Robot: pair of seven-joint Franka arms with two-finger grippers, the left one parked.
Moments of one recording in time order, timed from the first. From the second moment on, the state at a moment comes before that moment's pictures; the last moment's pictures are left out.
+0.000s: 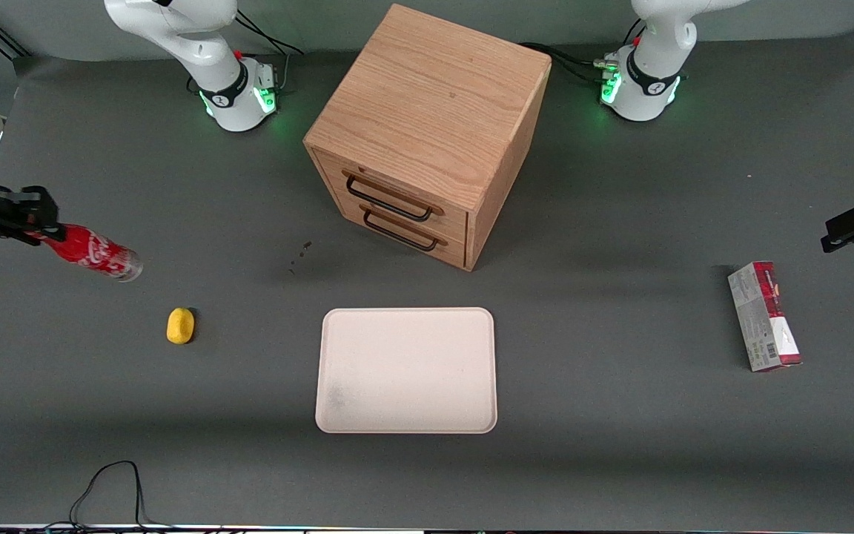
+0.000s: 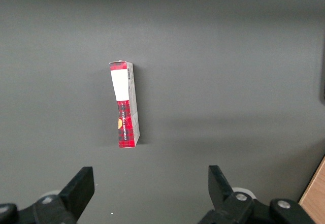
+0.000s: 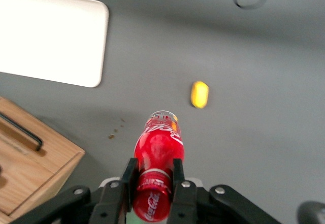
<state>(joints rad) 0.03 0.30 0.10 -1.04 -0.02 1.30 -0.08</state>
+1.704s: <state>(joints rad) 0.33 0.87 0.19 -0.85 -0.17 1.75 0.12</state>
